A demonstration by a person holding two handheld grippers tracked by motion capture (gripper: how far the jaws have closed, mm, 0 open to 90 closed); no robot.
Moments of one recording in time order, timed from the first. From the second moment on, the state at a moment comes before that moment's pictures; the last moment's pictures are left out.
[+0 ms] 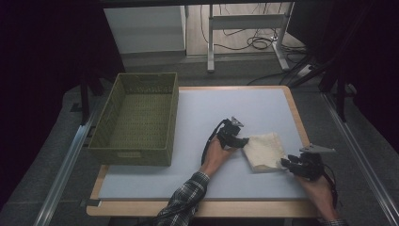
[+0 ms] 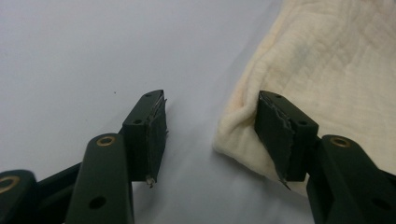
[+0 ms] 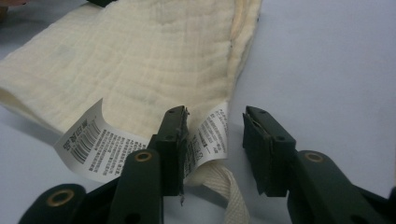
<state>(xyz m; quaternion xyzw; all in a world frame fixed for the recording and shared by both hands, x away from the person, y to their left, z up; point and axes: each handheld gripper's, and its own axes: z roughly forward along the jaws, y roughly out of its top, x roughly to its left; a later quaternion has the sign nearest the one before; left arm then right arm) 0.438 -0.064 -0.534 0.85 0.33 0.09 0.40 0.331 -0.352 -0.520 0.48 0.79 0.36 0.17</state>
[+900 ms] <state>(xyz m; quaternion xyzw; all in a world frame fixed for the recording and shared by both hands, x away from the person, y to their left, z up) 0.431 -0.060 -0.519 0.84 0.32 0.07 0.43 0.328 -0.346 -0.509 0.47 0.78 0.39 0.12</state>
